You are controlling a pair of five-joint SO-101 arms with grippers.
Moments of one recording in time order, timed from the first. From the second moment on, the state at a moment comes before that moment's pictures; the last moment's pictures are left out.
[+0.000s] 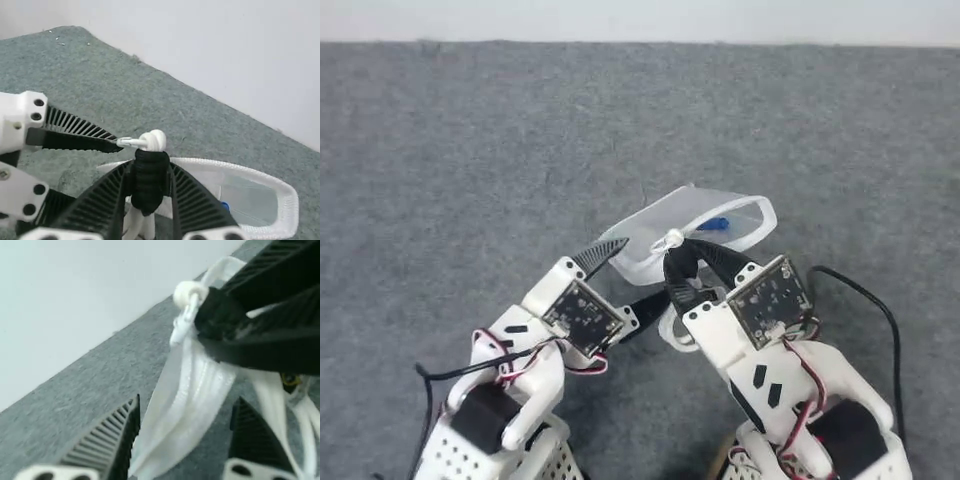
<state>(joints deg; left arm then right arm) 26.8 -93.3 75.9 51.2 -13.8 -36.0 -86.6 53.3 59.5 7.8</state>
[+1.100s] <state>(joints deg) 24.9 -93.6 83.1 40.3 -13.8 -22.1 -86.2 62.9 39.2 -0.3</state>
